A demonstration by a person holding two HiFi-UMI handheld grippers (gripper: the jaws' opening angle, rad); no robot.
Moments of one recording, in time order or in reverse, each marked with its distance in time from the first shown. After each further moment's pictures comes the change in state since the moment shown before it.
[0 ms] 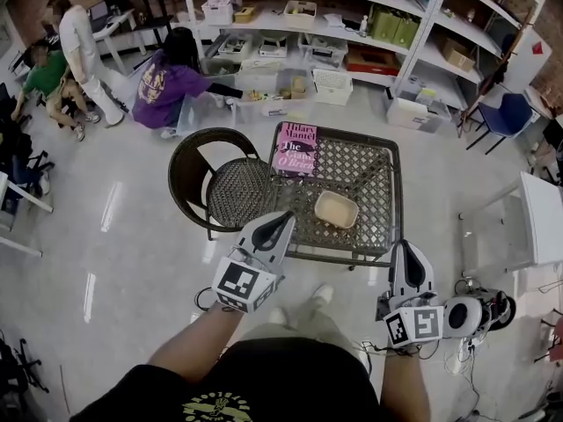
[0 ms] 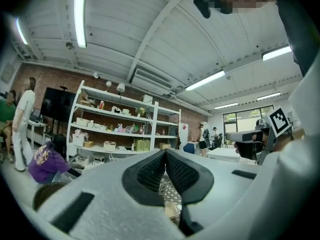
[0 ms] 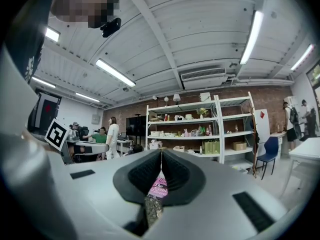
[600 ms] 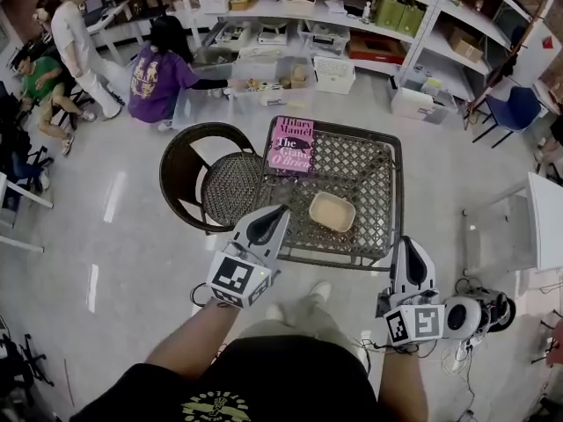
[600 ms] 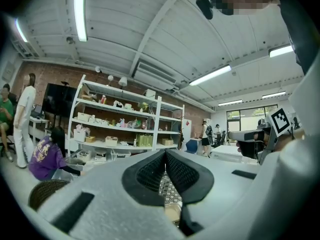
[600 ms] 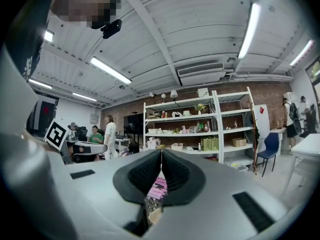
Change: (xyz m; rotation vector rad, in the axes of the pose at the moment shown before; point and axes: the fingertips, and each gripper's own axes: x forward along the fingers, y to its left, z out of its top) left arm 0.065 0.022 -0.019 -0.022 0.051 0.028; right arm 0.048 -0.054 -0.019 0.025 0.025 -0.005
